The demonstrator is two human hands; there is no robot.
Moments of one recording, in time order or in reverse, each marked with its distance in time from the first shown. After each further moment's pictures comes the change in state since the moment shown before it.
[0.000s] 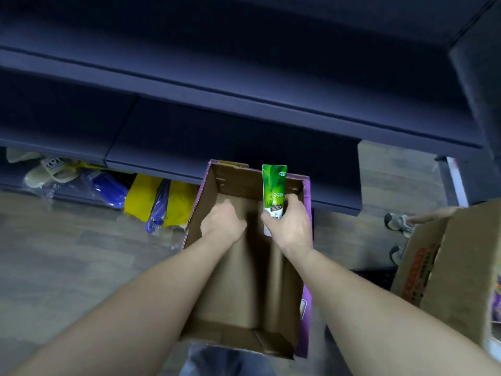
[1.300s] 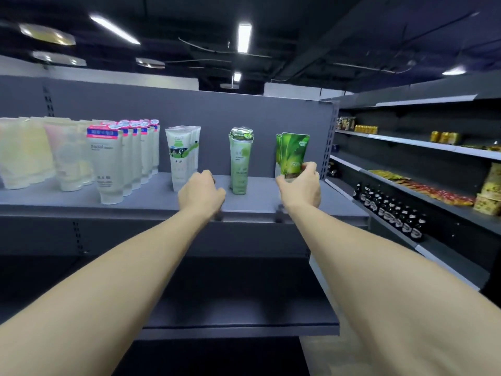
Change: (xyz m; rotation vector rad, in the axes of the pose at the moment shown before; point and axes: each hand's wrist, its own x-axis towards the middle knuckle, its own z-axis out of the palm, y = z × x) left_hand -0.149 0.269 -0.413 -0.150 0.875 0.546; right_hand 0.017 -0.282 -0.443 0.289 0.809 -0.284
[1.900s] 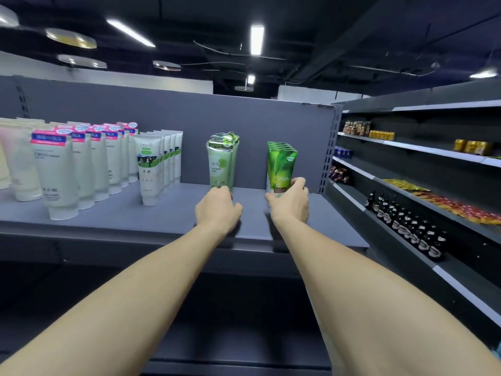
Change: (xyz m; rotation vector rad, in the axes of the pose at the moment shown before) left_hand 0.039 0.072 0.089 0.020 0.003 -0.006; right_hand 0.081 0.041 0.046 -0.003 -0.089 0.031
